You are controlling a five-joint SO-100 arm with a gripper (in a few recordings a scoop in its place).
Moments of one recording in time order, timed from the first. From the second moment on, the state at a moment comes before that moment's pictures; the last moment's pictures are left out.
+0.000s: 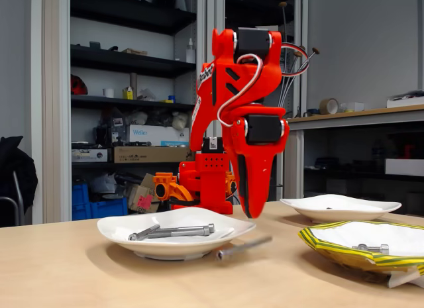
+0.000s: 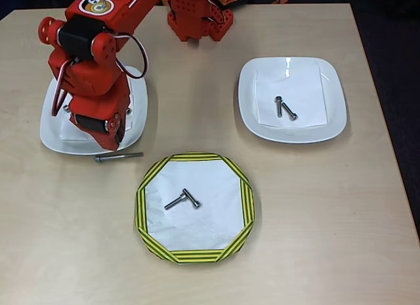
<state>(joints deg) 20.7 57.4 49.5 93.3 -11.4</state>
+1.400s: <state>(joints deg) 15.5 56.6 64.9 86.6 -7.5</state>
